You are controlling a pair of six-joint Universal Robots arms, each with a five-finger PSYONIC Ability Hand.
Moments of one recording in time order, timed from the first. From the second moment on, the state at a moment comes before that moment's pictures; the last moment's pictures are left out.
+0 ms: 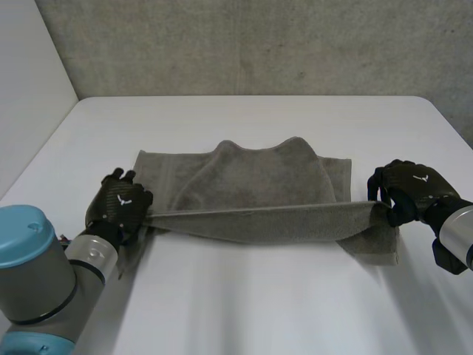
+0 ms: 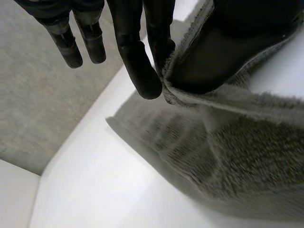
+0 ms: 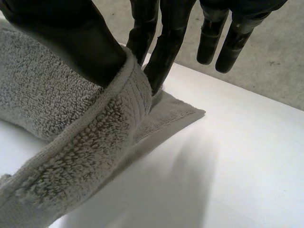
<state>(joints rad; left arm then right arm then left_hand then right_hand) 4.37 -1.87 -1.99 3.66 -1.54 3.76 1.61 -1.45 1.87 -0.05 1.17 2.94 1.29 1.35 0.23 0.24 1.15 1.34 1.32 0.23 0.25 1.18</state>
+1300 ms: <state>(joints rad) 4.34 -1.91 -2.00 3.66 -1.54 3.72 1.49 -1.49 1.83 -0.01 1.16 2.90 1.30 1.35 0.23 0.24 1.15 1.33 1.33 0.23 0.25 1.17</state>
